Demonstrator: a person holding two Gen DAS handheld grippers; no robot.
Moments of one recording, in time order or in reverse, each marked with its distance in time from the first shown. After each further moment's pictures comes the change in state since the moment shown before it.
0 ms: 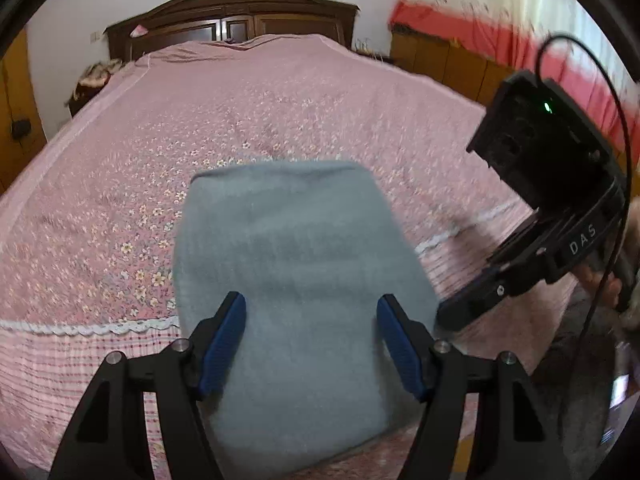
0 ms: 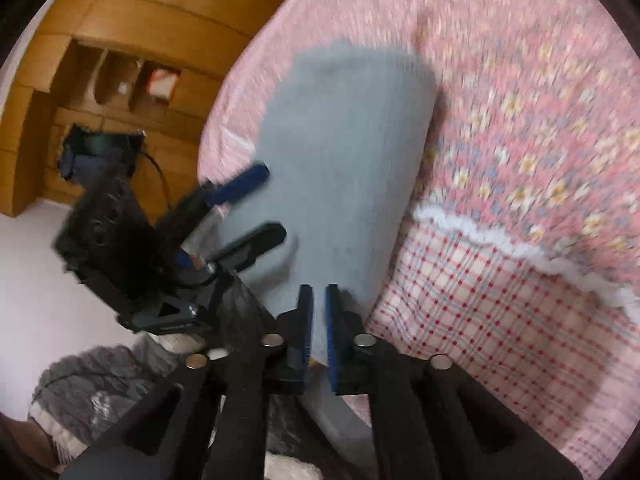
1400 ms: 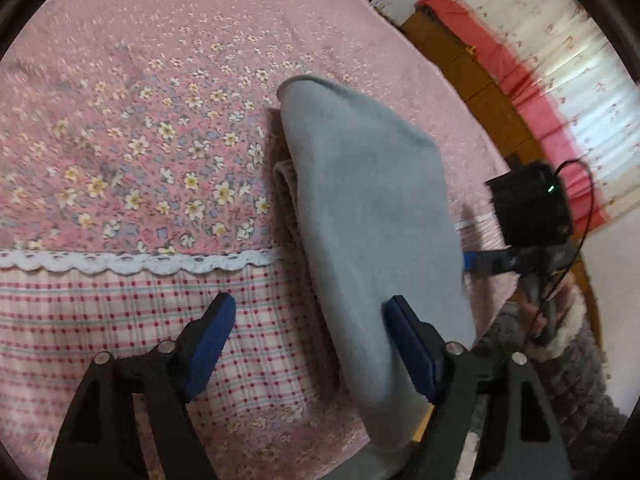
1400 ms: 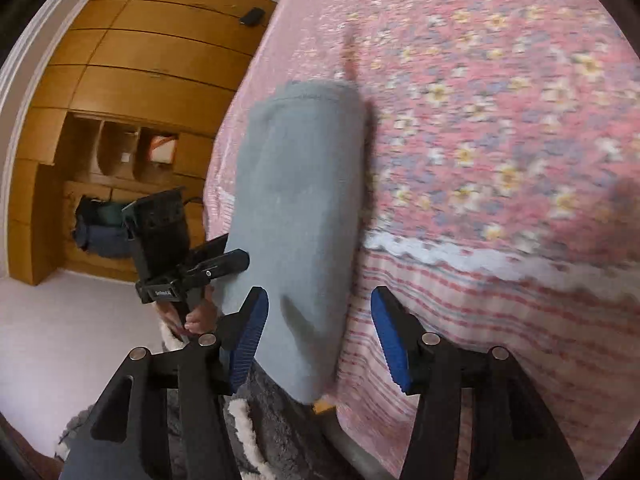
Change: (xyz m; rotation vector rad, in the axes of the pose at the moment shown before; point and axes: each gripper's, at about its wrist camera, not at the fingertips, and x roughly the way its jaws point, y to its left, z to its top) left arm 0.017 0.143 -0.012 -0.292 0.293 -0.349; right arm 0.007 -0.049 0.008 0.168 -0.148 0.086
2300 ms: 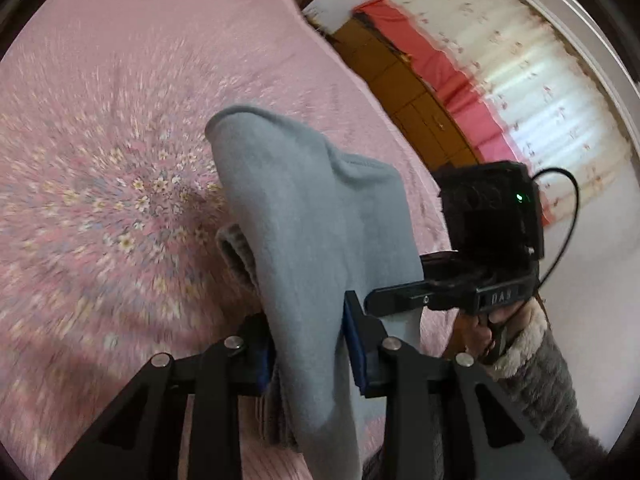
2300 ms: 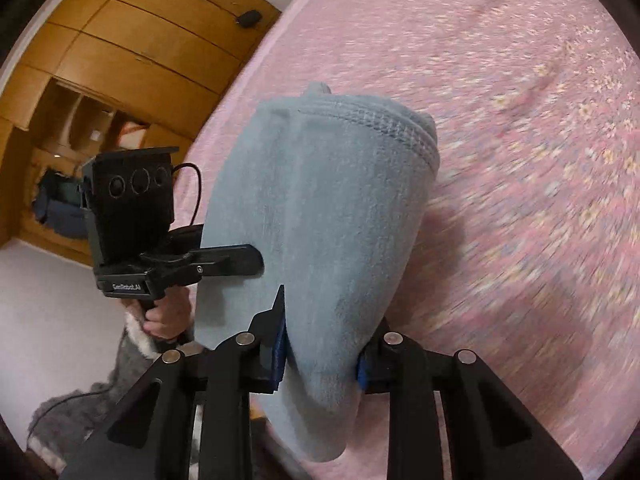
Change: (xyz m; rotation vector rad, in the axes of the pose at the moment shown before) left arm 0.036 -0.073 0.108 0.058 -0.010 -0.225; right arm -0.081 0.005 0.089 -0.139 -0.017 -0.231
